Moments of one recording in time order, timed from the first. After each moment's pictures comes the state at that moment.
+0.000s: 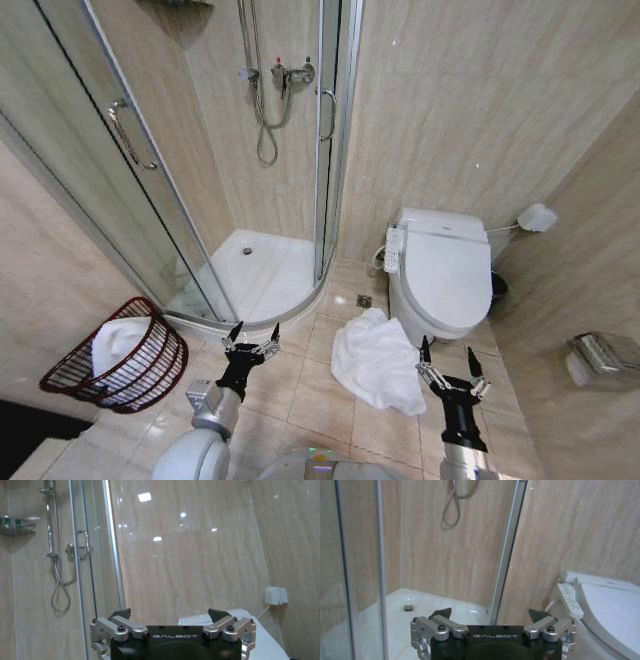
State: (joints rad) left arm 1.82 -1.57 -0.54 -2.36 -0.14 0.22 0.12; right arm -1.97 1.60 0.60 2.20 0.21 0.54 0.01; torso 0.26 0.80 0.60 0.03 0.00
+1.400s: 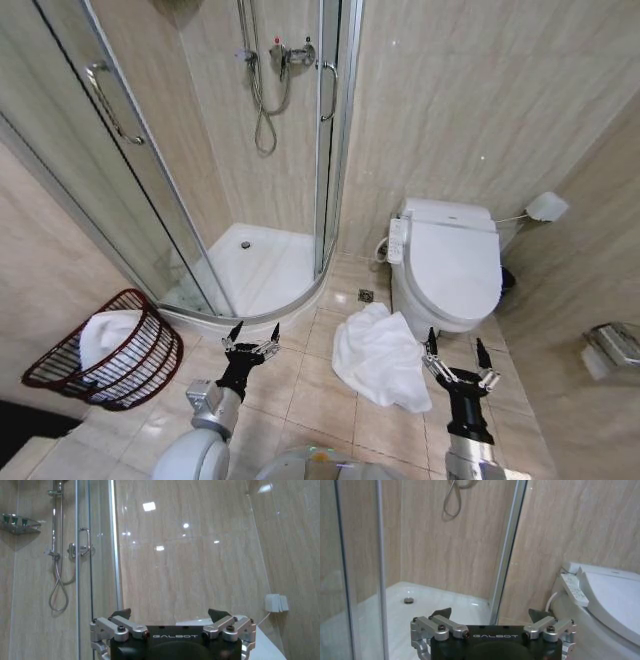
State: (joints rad) left arm 1.82 -1.57 -0.54 -2.36 -0.14 0.22 0.12; right arm -1.93 1.60 0.64 2.19 0.20 0.56 -0.02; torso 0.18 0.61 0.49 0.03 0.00
